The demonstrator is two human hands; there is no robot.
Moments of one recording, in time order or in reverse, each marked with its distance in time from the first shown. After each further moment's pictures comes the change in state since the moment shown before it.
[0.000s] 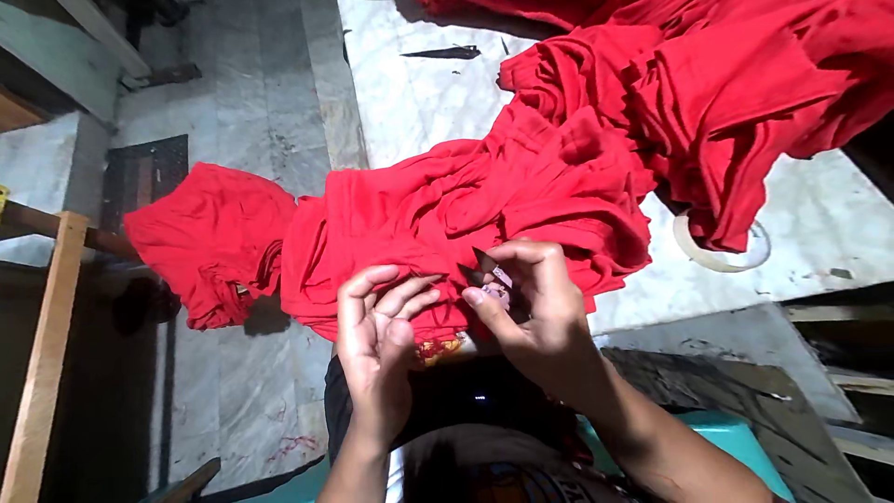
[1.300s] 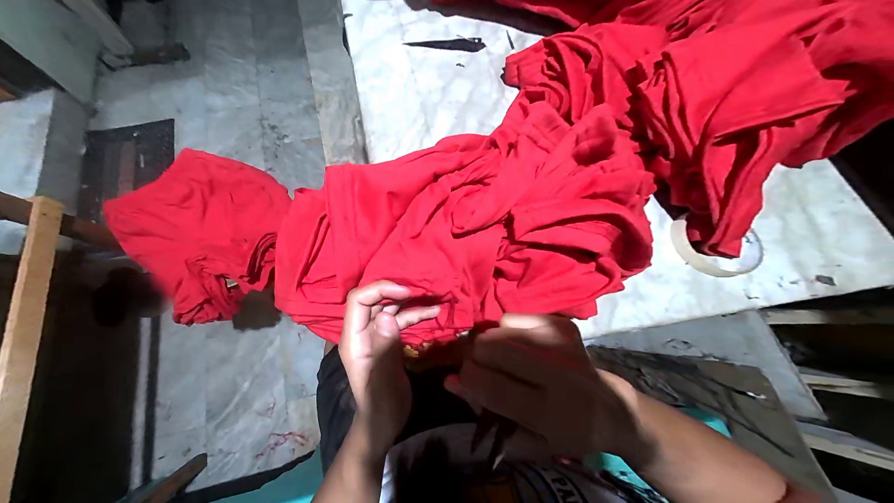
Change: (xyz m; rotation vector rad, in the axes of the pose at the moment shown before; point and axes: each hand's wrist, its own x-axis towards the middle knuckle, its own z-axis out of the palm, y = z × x) left_hand -0.008 -0.014 -0.004 0.007 0.105 0.002; right_hand 0.001 -0.018 -0.012 -0.109 -0.276 -0.559
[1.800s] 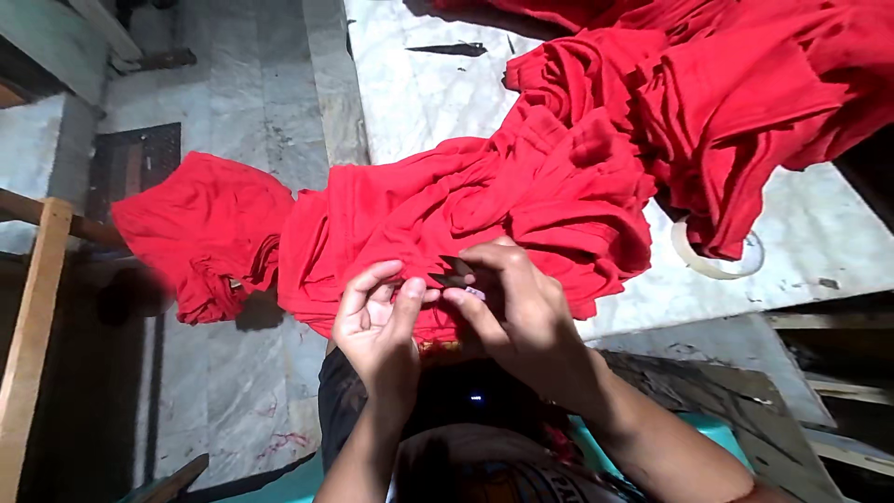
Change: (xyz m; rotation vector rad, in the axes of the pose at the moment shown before) left_hand 0.013 -0.005 0.021 -0.003 0.247 0.055; right_hand 0.008 0.019 0.018 -0.069 0.154 0.423
